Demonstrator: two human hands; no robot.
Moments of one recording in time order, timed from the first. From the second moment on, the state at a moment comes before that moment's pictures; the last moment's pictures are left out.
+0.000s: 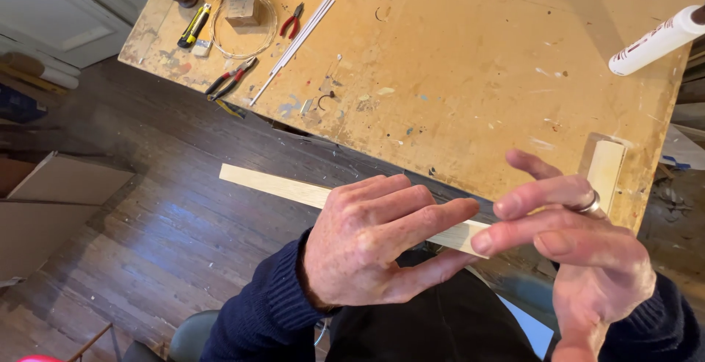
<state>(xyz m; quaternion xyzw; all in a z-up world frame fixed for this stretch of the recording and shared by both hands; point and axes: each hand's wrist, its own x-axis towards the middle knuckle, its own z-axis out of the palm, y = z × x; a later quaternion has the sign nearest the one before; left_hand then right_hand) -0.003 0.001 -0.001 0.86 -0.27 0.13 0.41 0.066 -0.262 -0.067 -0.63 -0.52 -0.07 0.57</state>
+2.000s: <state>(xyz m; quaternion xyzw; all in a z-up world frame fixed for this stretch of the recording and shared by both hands) -0.035 -0.044 -0.125 0.41 0.07 0.22 0.88 0.066 -0.189 -0.121 -0.66 -0.54 0.00 0.52</state>
